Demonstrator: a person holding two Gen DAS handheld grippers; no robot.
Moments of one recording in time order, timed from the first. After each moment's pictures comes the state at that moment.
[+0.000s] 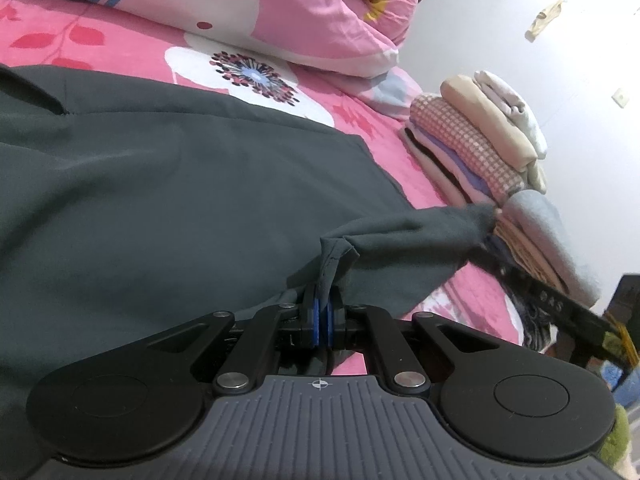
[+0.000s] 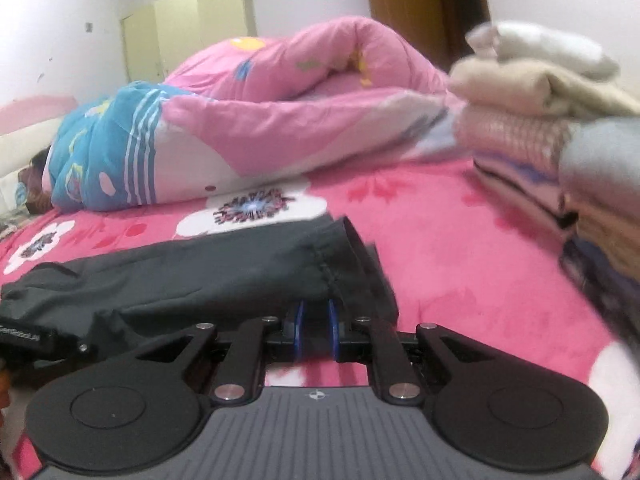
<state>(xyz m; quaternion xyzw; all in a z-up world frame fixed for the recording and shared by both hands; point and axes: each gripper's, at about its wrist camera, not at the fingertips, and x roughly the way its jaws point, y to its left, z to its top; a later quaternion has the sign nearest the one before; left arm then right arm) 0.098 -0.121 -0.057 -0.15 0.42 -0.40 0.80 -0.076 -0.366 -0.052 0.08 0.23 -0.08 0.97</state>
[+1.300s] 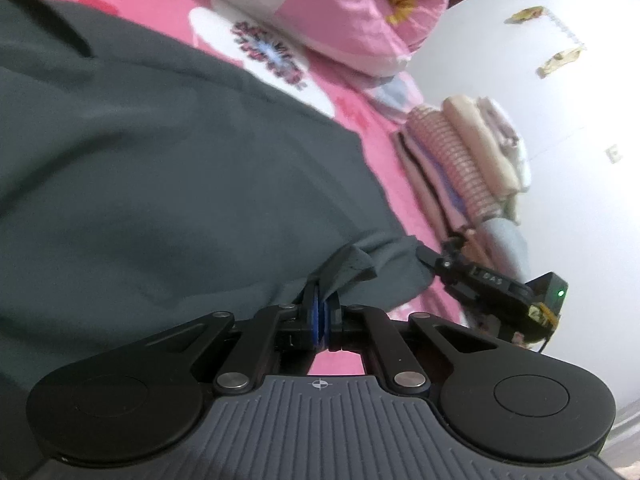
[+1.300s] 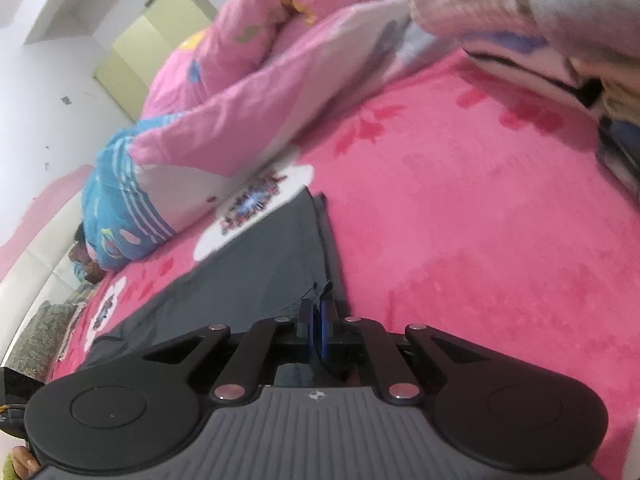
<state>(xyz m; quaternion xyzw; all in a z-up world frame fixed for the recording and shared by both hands) 0.108 -0.103 -0.061 -0.25 0.48 -0.39 0.74 -0.039 -0.483 -0.087 0.33 0.31 0.01 0.89</state>
